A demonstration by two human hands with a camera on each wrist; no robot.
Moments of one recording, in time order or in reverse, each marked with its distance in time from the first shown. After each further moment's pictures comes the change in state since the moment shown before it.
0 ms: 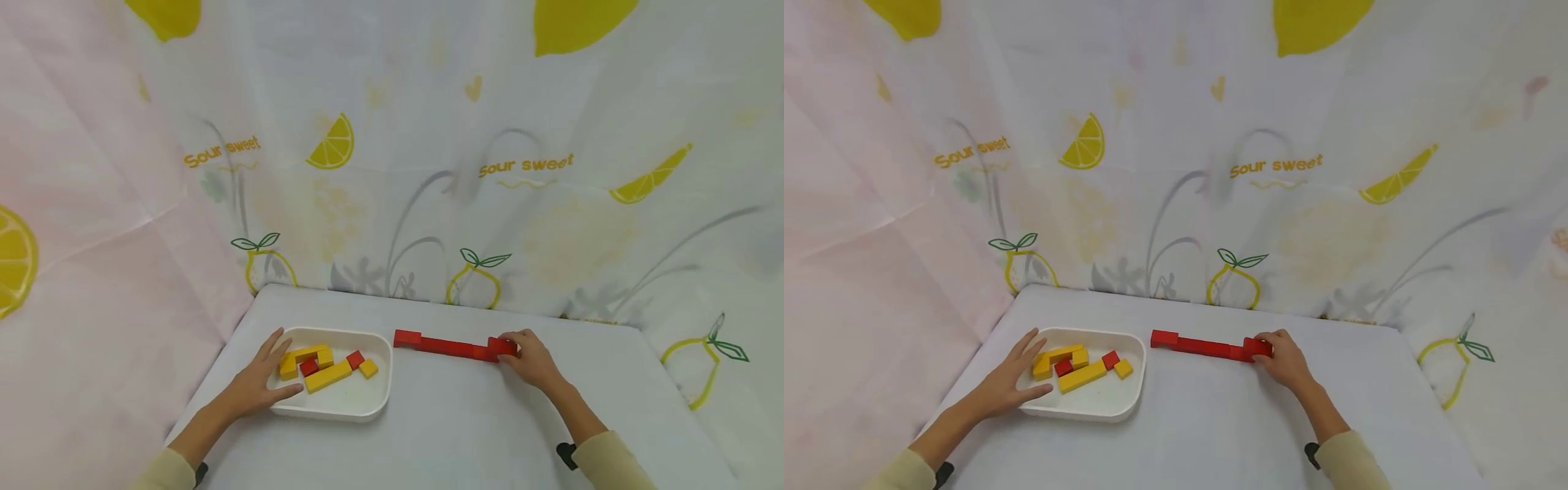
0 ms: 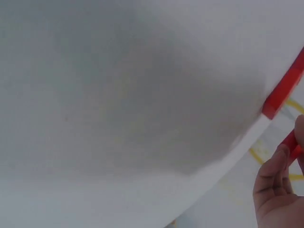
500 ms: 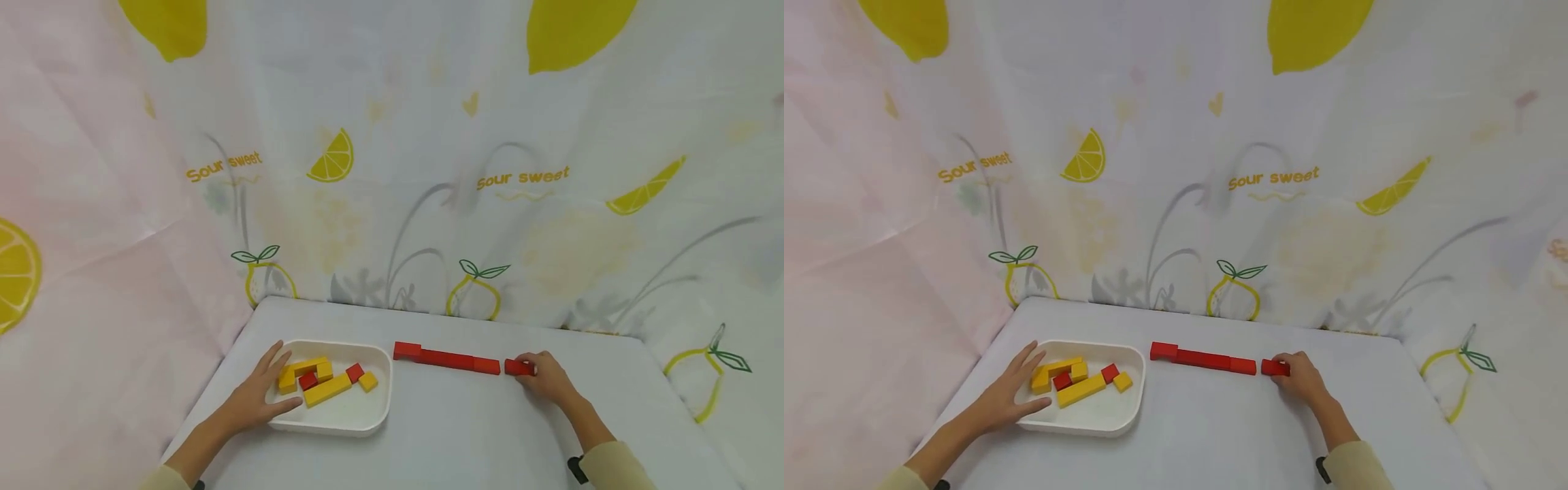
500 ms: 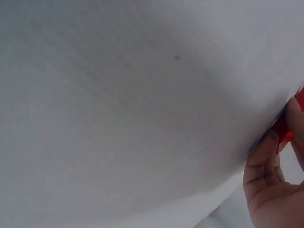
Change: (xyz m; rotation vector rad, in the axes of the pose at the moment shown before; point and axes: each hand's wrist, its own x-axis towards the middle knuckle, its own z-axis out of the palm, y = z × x) left_hand 0.003 0.000 -0.002 0.007 -0.004 -0.004; right_hand -0.002 0.038 -0.007 -0.032 -0.103 0.107
